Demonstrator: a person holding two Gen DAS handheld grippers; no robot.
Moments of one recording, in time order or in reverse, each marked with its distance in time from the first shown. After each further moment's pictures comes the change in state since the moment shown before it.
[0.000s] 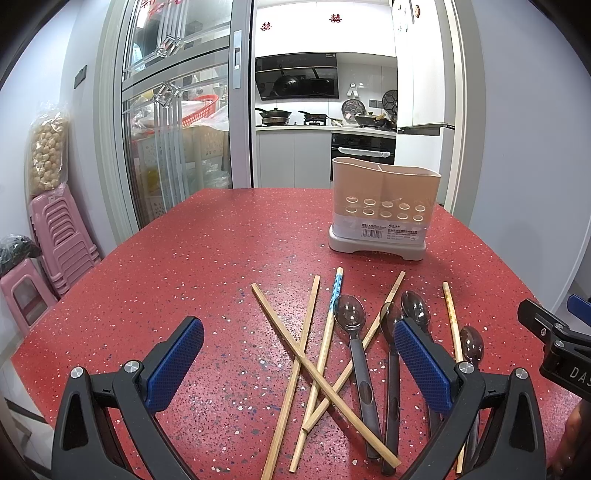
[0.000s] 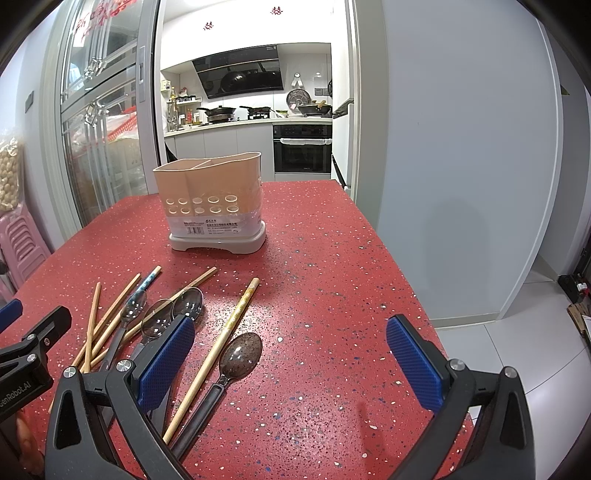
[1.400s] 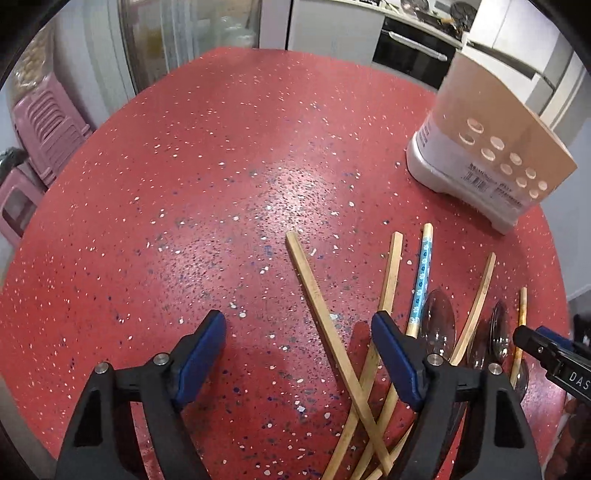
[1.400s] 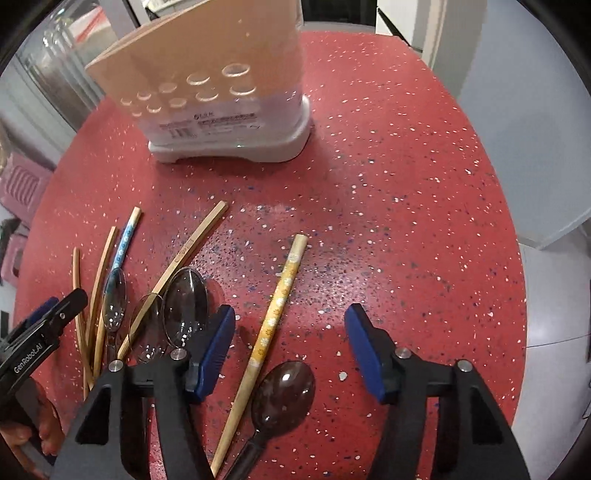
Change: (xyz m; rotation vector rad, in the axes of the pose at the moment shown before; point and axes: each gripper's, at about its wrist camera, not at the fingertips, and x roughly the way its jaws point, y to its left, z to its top) left arm 0.160 0.038 0.036 -0.171 0.589 0.029; right arm 0.163 0.040 0.046 -0.012 0.699 0.146
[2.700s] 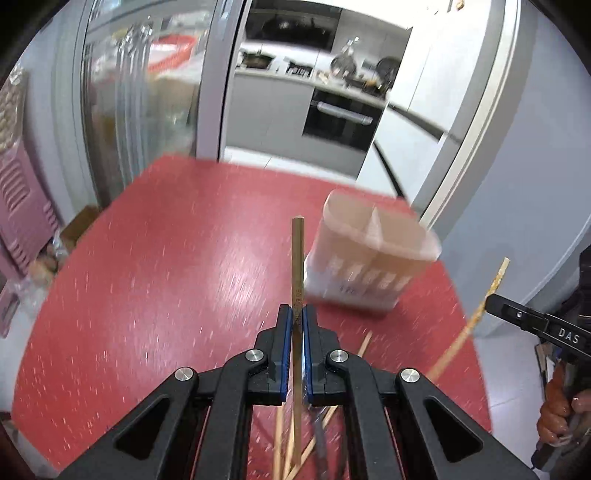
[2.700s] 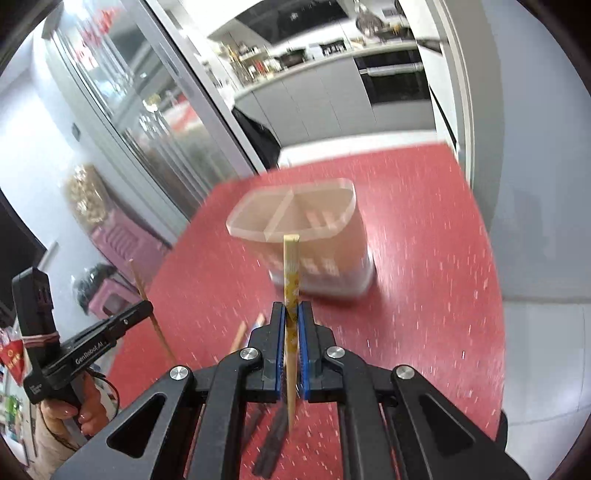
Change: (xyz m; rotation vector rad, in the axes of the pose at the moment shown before) left arm -0.138 -0.027 0.059 0.110 -0.312 -0.250; right arm -0.154 -0.039 0.024 -0.032 -0.372 0.396
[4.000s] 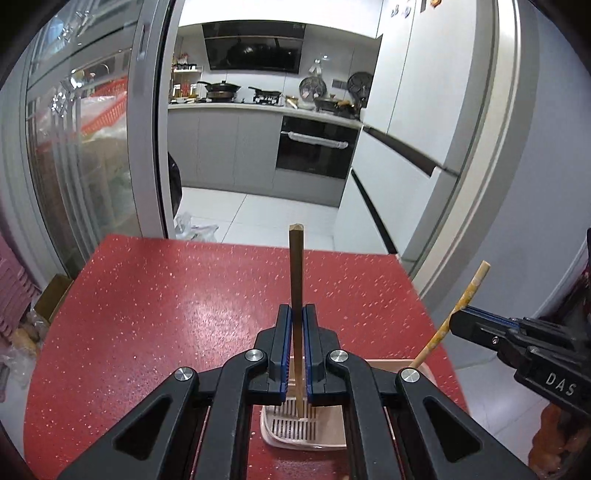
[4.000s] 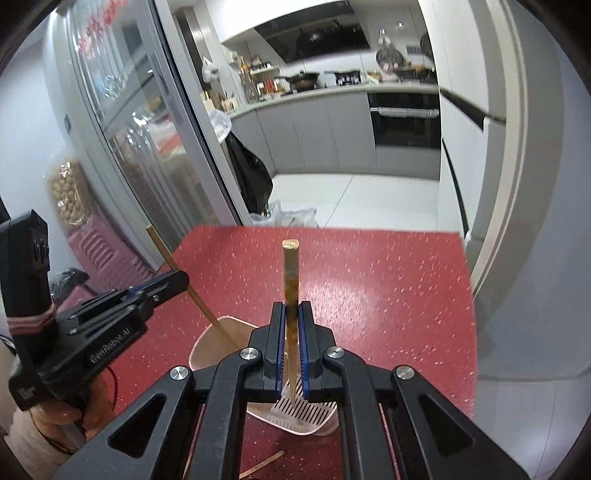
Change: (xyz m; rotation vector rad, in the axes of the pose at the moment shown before) left arm 0.111 -0.058 0.130 0.106 -0.074 -0.021; right arm 0.073 0.008 0.136 -0.140 -0.051 -0.093
